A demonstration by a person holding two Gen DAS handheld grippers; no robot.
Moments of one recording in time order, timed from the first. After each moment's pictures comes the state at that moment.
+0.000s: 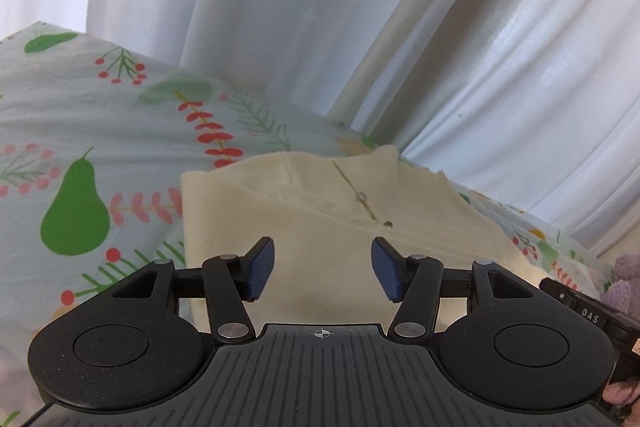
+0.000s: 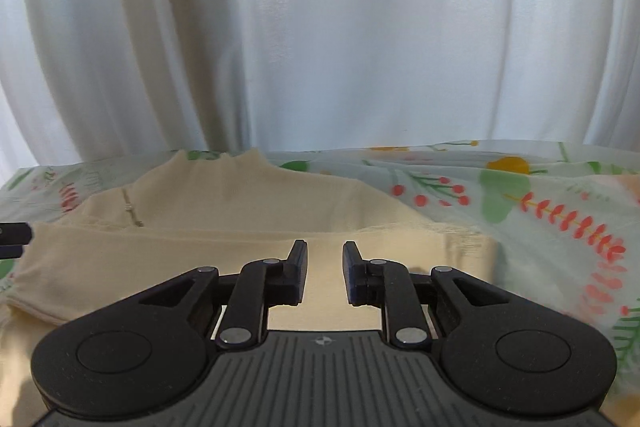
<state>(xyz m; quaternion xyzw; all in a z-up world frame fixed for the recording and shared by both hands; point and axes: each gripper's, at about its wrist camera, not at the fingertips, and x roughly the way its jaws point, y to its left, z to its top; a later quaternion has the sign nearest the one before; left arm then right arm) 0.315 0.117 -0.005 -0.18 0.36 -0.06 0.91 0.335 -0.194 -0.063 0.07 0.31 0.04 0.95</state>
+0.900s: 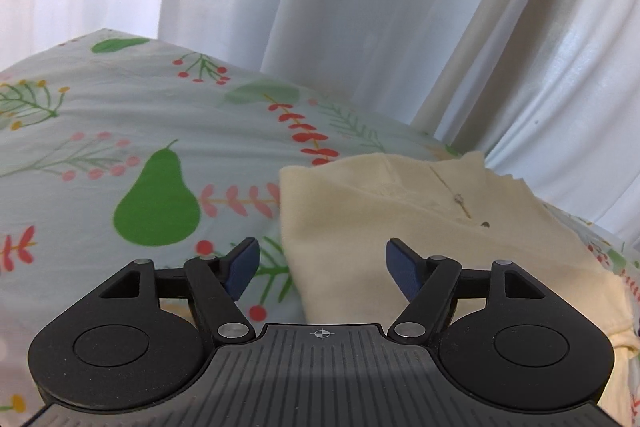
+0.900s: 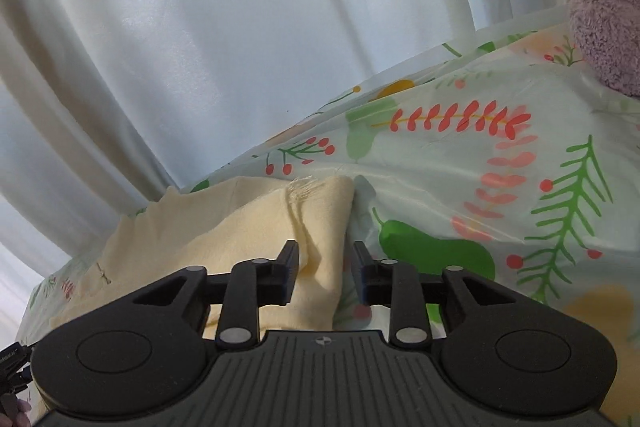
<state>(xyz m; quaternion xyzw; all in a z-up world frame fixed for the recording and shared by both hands) 0.295 0.143 -0.037 -0.15 0.35 0.03 0.93 0.269 -0.309 -0.082 0.25 0.31 -0.05 0.92</state>
